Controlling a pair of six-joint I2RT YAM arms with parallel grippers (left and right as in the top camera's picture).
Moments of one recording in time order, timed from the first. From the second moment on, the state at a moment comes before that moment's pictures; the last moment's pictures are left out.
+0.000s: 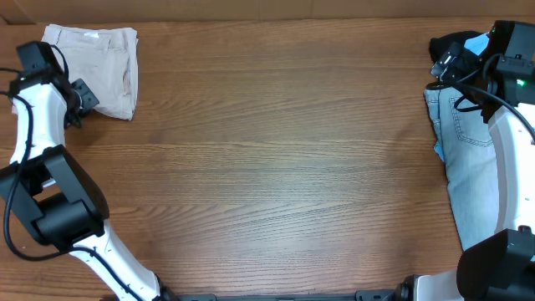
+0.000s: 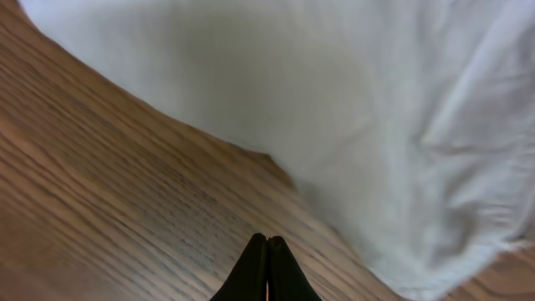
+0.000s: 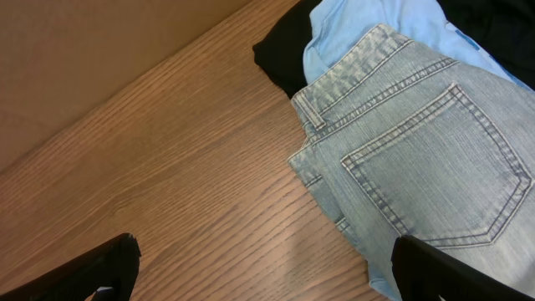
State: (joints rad) left arm 0.43 2.14 1.73 -0.78 -0.08 -0.24; right arm -0.21 1.64 1.53 -0.75 0.05 0.38
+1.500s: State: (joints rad) left arm 0.42 2.41 1.76 -0.24 -0.09 -0.31; right arm -0.21 1.64 1.53 -0.75 0.05 0.38
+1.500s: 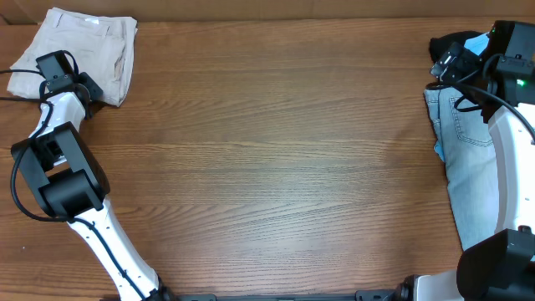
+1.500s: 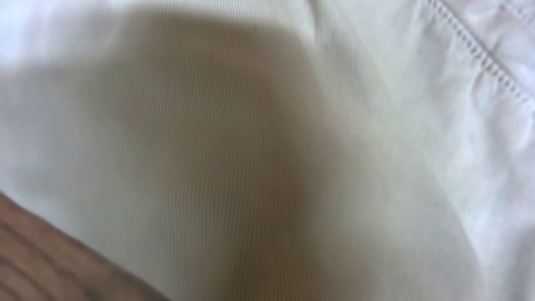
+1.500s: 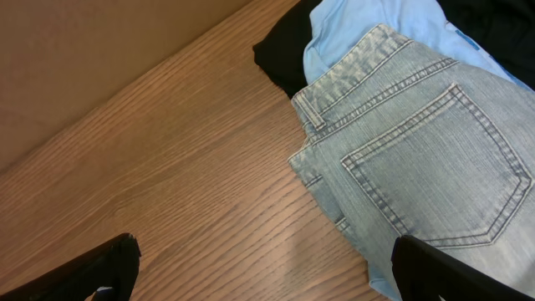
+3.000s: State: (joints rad) left arm 0.35 2.51 2.22 -1.15 -0.31 -0.24; right arm -0.21 1.64 1.53 -0.75 0.05 0.38
